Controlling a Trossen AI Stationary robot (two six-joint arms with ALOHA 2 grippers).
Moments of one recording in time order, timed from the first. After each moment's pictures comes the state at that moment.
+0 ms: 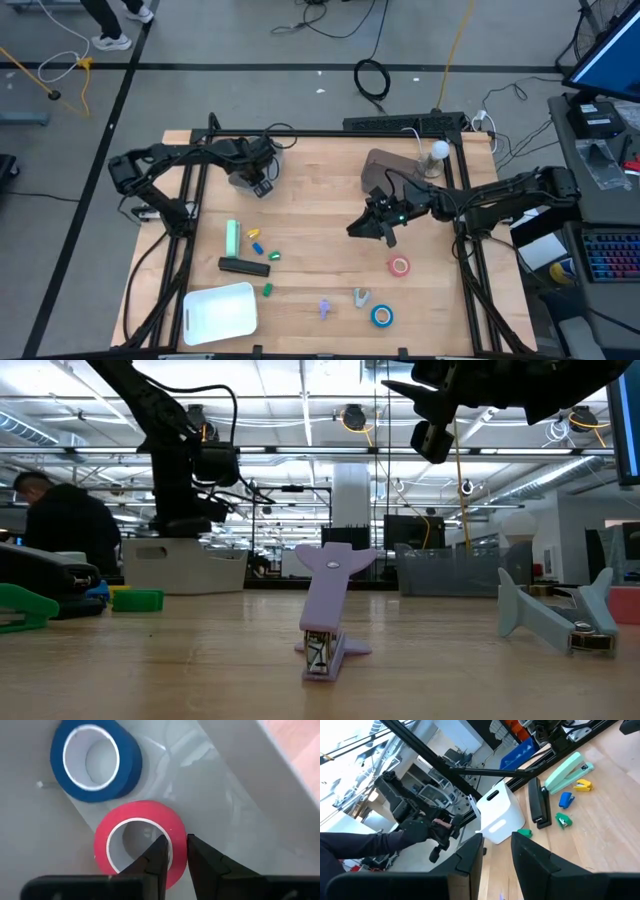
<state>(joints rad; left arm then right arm) 0.60 1.55 0.85 -0.64 -0.14 -0.03 0.02 1.23 0.59 0.54 -0.33 0.76</state>
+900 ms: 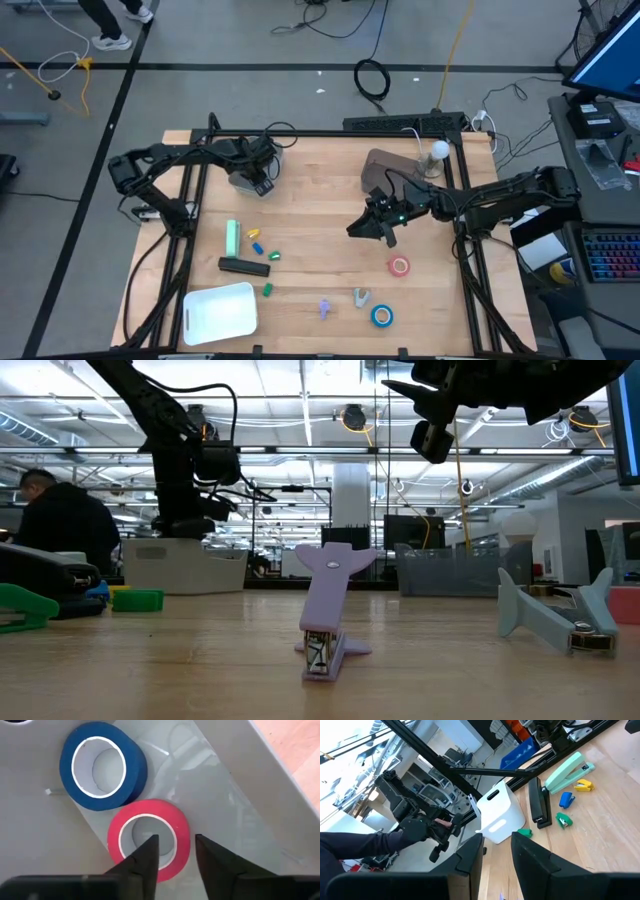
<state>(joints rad) 0.60 1.55 0.85 -0.62 -0.16 -0.03 0.02 1.23 0.59 0.54 -0.34 0.76</state>
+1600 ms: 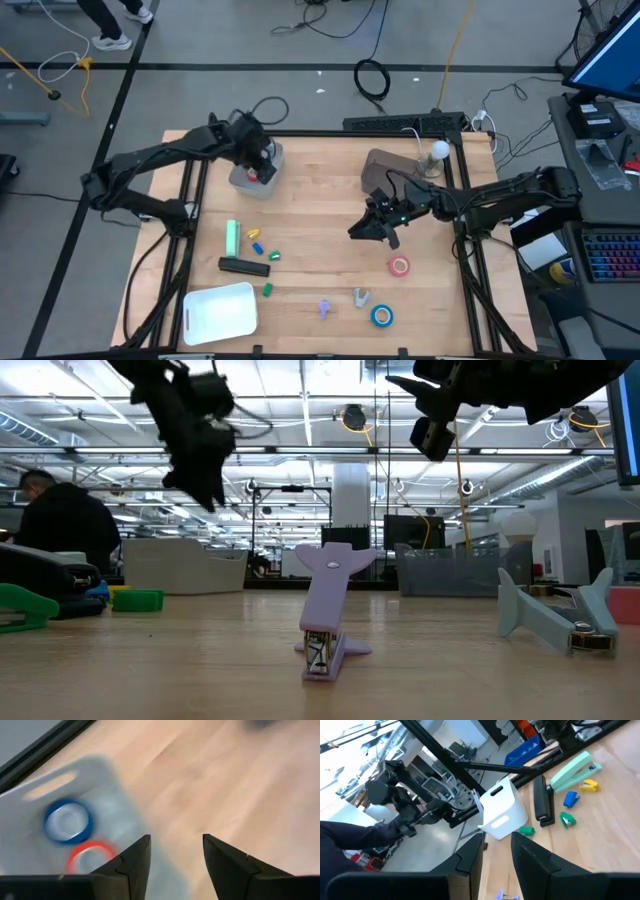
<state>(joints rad) 0.58 1.30 1.02 -0.71 0.13 -0.20 0.02 1.22 0.59 0.53 -0.37 0.71</state>
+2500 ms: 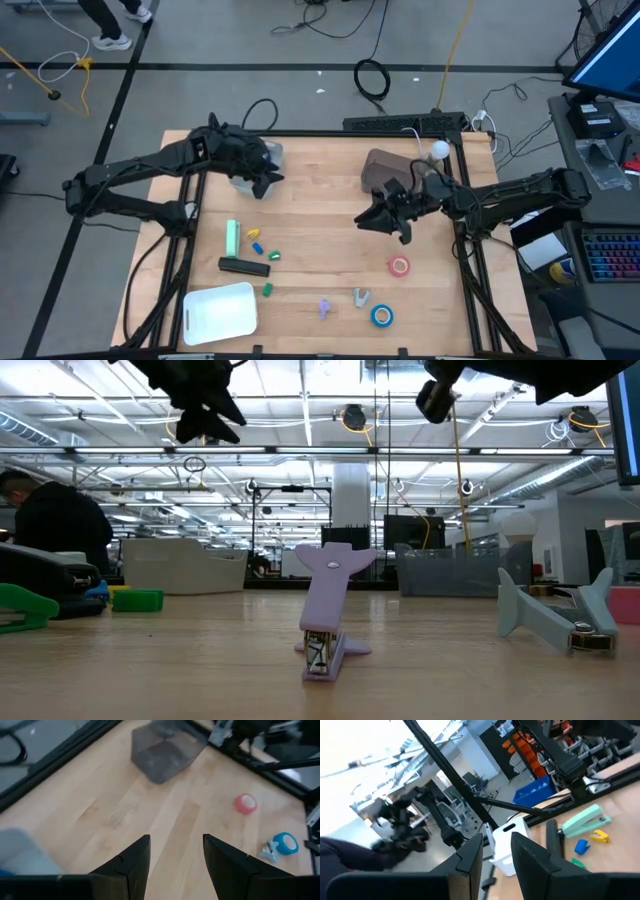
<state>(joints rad) 0.35 1.10 1.02 -0.54 0.16 -0.28 0.02 1.10 0.59 0.60 -0.32 0.64</state>
